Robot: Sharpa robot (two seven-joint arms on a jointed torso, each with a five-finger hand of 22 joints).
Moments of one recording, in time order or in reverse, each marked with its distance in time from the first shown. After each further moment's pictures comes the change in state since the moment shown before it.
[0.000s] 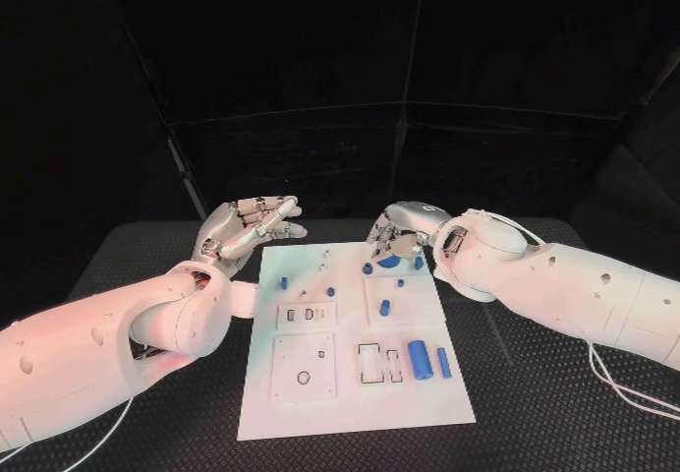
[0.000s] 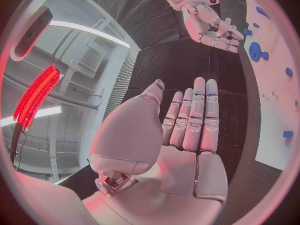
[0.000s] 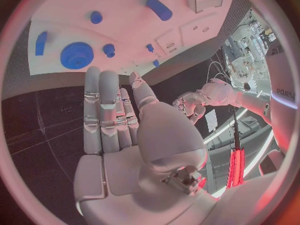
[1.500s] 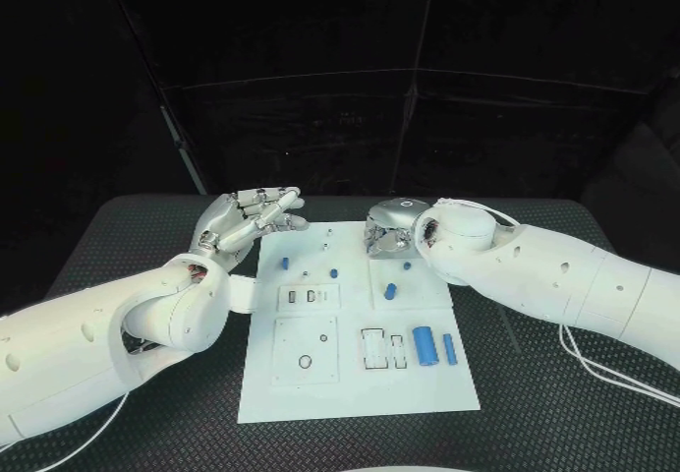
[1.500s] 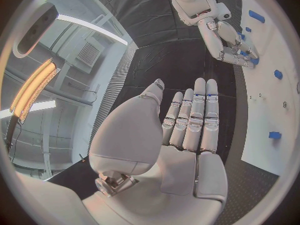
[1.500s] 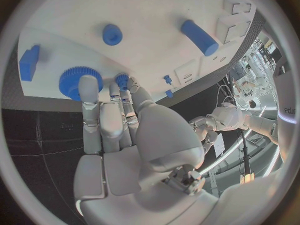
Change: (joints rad) left arm -0.002 -0.017 0.000 0.038 -0.004 0.015 -0.009; left_hand 0.000 0.000 -0.007 -0.007 0.000 0.000 0.000 -0.016 -0.002 0.000 0.000 -0.015 0.000 -0.009 0.009 -0.015 0.004 0.000 0.000 0.000 0.000 0.000; right arm 0.004 0.101 0.001 -0.107 -0.165 0.155 -0.060; right_hand 0.023 0.071 0.041 -0.008 -0.026 0.029 0.004 -0.008 0.000 -0.029 -0.002 0.000 -0.001 0.000 0.000 0.462 0.491 0.000 0.000 0.011 0.299 0.289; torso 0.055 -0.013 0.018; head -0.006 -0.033
